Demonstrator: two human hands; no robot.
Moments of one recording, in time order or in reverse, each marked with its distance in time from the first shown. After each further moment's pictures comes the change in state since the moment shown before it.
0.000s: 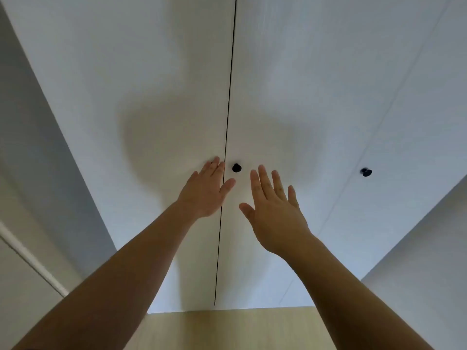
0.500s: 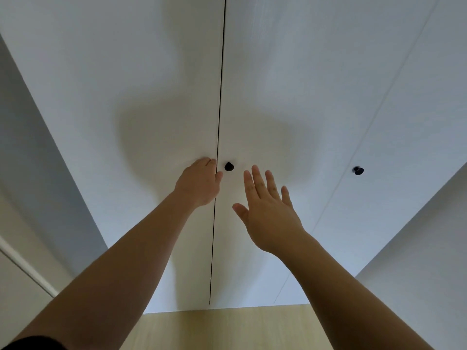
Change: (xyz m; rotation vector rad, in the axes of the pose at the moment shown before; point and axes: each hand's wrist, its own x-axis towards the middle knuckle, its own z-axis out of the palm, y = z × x) left_hand 0.021 0.007 -0.008 0.026 0.031 -0.078; right_hand 0.000 0.005 0.000 0.017 -0.022 -0.012
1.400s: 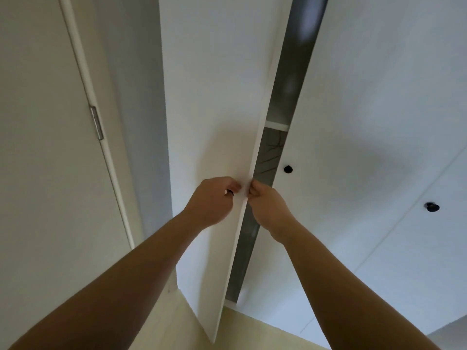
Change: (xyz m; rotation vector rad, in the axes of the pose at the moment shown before) left_hand -0.168 -0.017 -0.043 -0.397 0.262 -0.217; right_hand -0.005 -0.091 -0.010 0.892 -0.163 -0.077
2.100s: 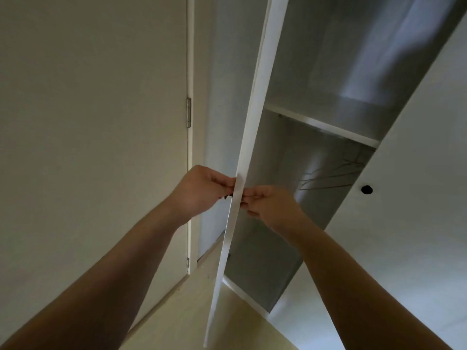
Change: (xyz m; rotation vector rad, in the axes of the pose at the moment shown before) left_hand -0.092 -0.029 -0.125 -0.408 0.226 -0.462; right_hand -0.010 -0.066 0.080 0.108 -0.436 -0.170
